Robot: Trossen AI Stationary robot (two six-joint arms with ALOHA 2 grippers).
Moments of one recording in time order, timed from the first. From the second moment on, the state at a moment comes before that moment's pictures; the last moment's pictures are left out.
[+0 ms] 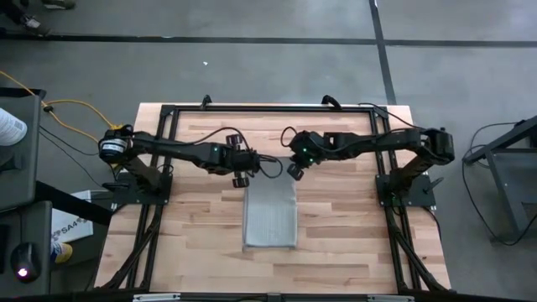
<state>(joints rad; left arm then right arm) 0.02 1.58 1.15 -0.69 -0.53 0.02 -0.19 1.57 1.03 -0.36 0.10 0.36</state>
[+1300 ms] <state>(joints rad) -0.29 1.59 1.08 -0.66 -0.24 -0.34 0.18 1.58 1.03 -0.43 0.05 0.66</state>
